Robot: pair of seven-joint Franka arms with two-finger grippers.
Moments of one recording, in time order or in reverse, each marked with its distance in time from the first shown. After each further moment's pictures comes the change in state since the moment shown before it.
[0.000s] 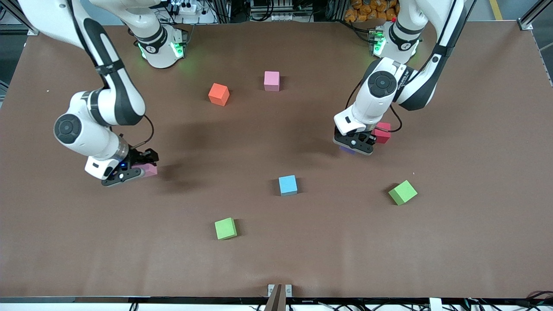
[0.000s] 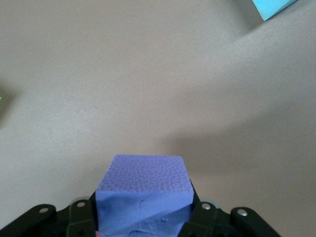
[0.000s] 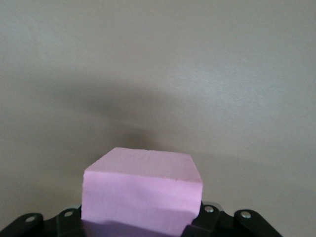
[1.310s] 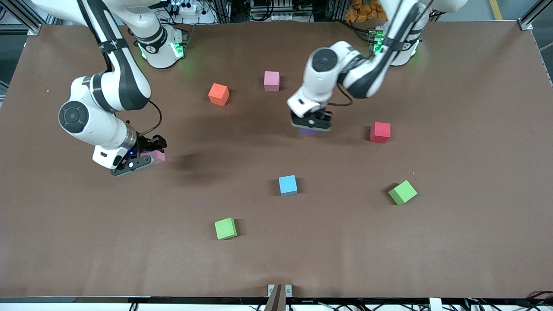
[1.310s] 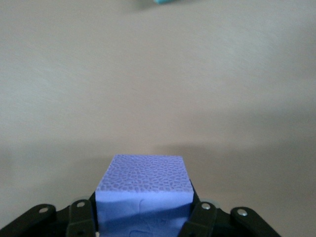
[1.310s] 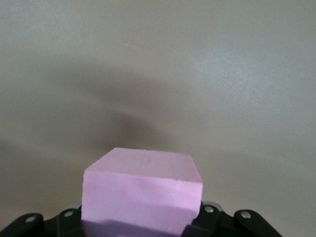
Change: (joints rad) left arm -0.313 0.110 -0.033 0.120 -0.004 0.000 -0.620; right arm 0.042 -0.087 0.005 0.008 0.004 -0.165 0.019
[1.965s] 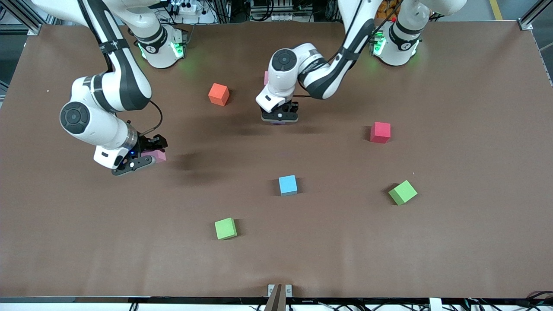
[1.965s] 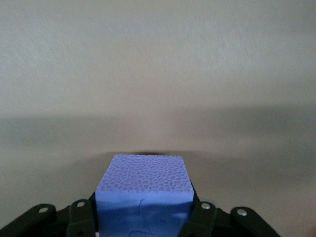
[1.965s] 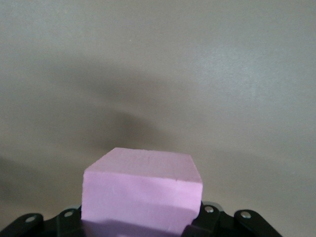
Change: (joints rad) left arm -0.159 0.210 0.004 0.172 -0.052 0.000 -0.225; right arm 0.020 0.005 0.001 0.000 0.002 -0.009 0.024
